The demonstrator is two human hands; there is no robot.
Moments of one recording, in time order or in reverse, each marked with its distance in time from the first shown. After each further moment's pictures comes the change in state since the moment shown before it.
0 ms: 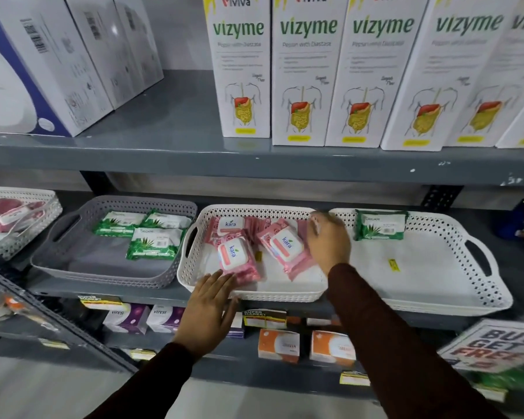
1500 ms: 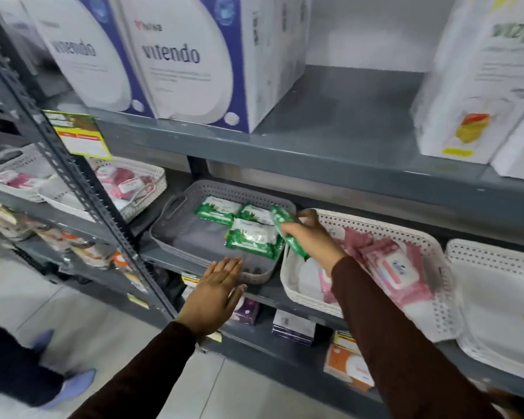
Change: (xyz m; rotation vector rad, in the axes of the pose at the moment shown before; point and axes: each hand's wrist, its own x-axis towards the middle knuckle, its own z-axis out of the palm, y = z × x) left_hand -0.046 -0.155 -0.082 0.059 -0.146 -0.182; right_hand -0.022 -0.221 0.096 0.536 -0.760 0.302
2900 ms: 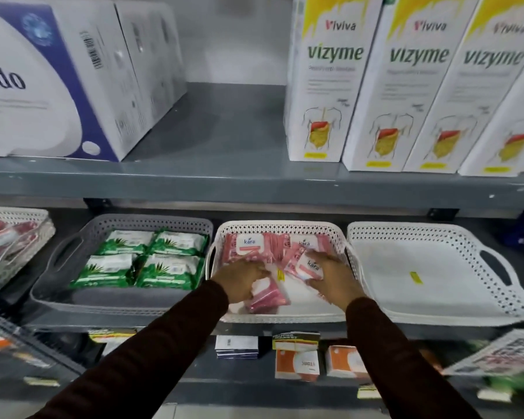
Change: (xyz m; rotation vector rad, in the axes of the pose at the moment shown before) left_hand 0.153 0.132 0.020 0.094 -0.391 0.481; right_hand -0.047 0.142 -0.148 -0.717 0.209 -0.033
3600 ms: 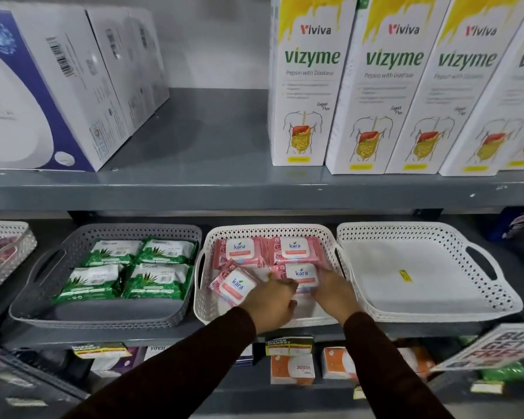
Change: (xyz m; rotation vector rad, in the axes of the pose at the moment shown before) left_hand 0.021 0.079 0.013 -0.182 0.081 0.005; right_hand -0.006 0.016 0.021 0.091 0.072 0.214
